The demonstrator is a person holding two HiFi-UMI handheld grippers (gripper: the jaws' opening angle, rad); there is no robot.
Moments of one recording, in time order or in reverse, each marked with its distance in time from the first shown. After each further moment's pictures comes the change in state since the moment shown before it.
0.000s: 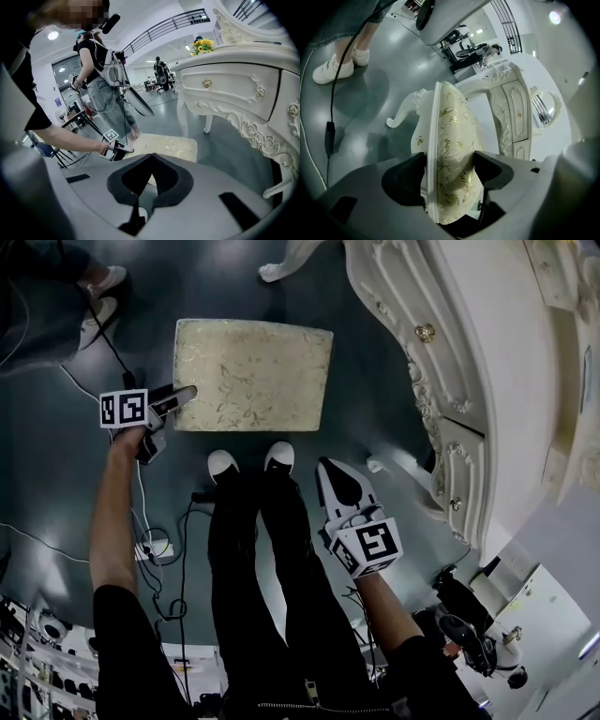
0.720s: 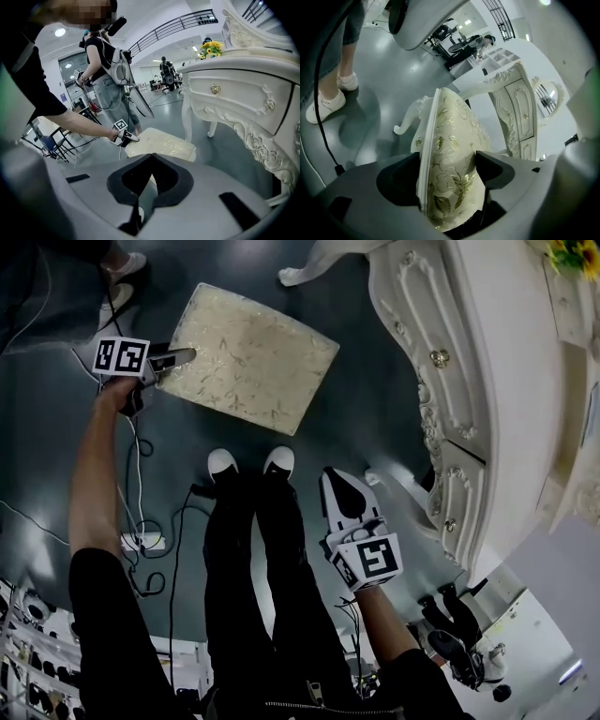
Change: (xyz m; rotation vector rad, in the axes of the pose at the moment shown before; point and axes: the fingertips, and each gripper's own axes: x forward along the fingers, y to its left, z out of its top) left arm -0.024 0.030 0.097 0.153 0.051 0.081; right arm 0.014 0.014 0.027 -0.081 0.004 0.045
